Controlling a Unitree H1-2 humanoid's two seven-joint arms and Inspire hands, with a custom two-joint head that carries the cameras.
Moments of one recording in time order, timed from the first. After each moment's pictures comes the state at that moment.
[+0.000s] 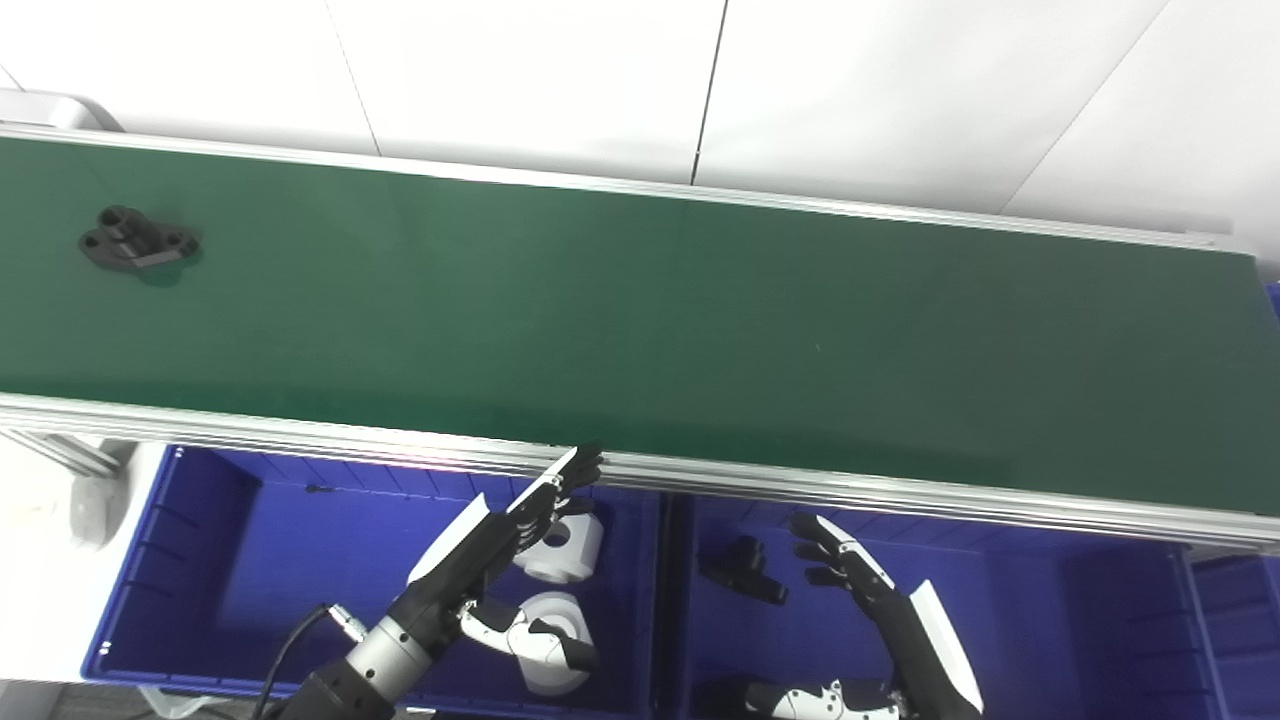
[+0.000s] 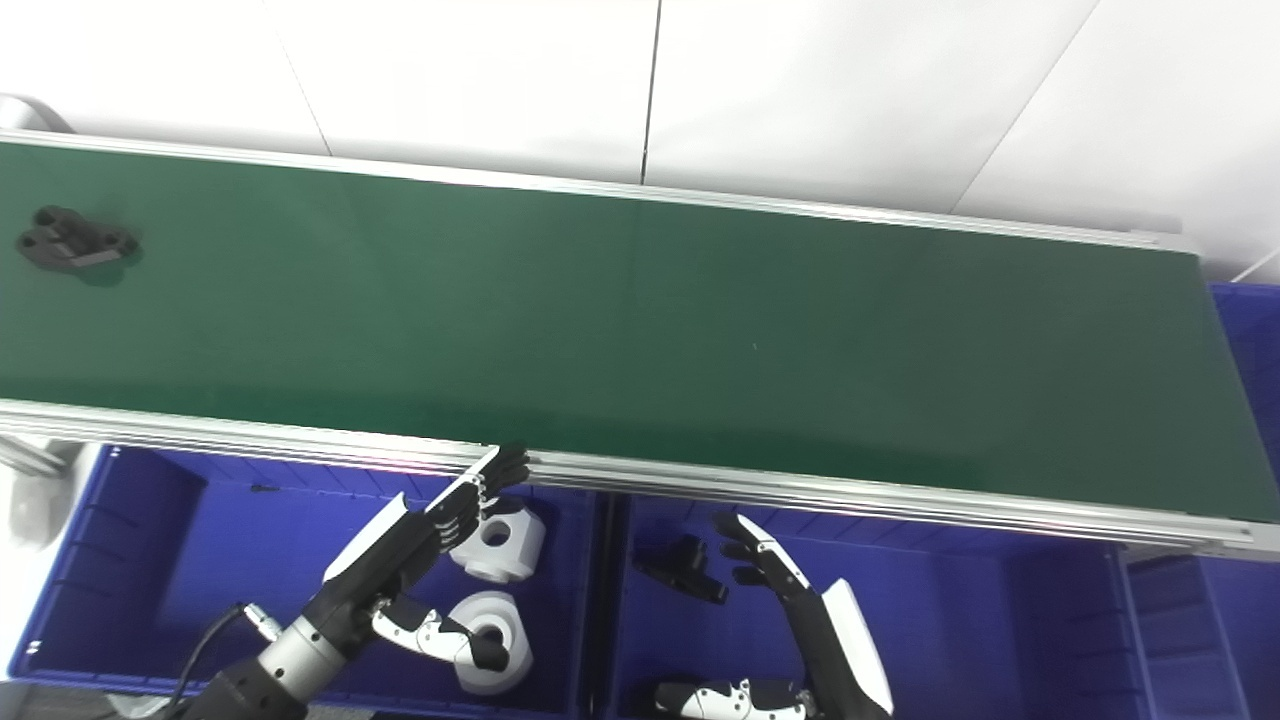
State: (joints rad) left arm 0.39 0.23 -0.30 -0.01 0.03 -0.42 -0.34; right arm 0.61 -0.21 0.23 -0.25 -0.33 -0.25 0.06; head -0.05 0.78
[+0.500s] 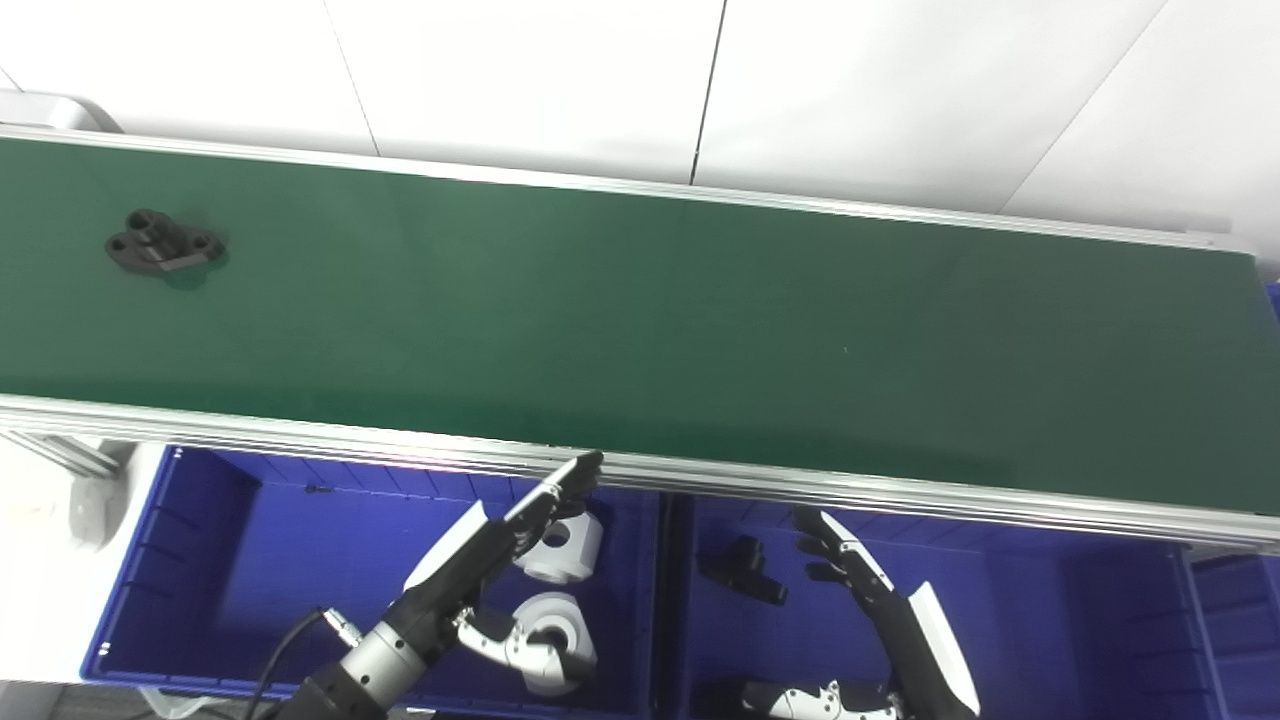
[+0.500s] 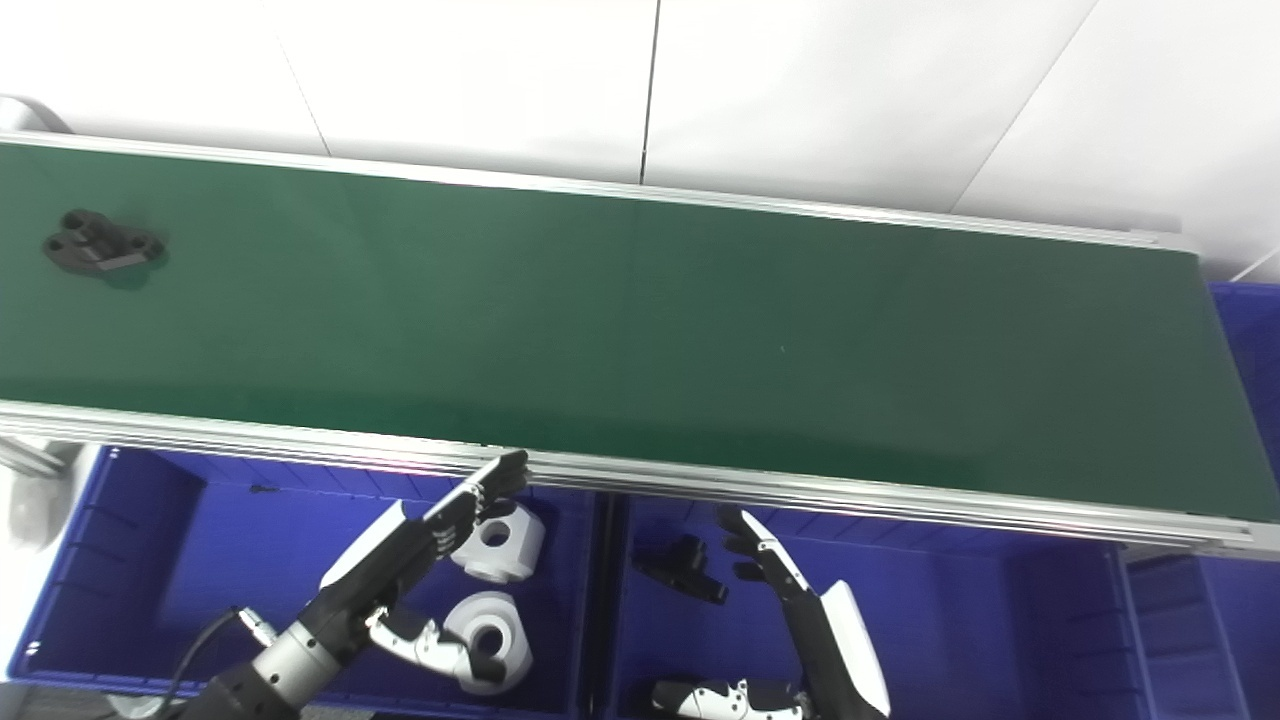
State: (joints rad) left arm 0.40 0.30 -0.31 -0.05 0.10 -0.42 -0.36; right arm 0.60 -0.20 0.24 -0.23 -0.34 -0.29 0.03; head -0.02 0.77
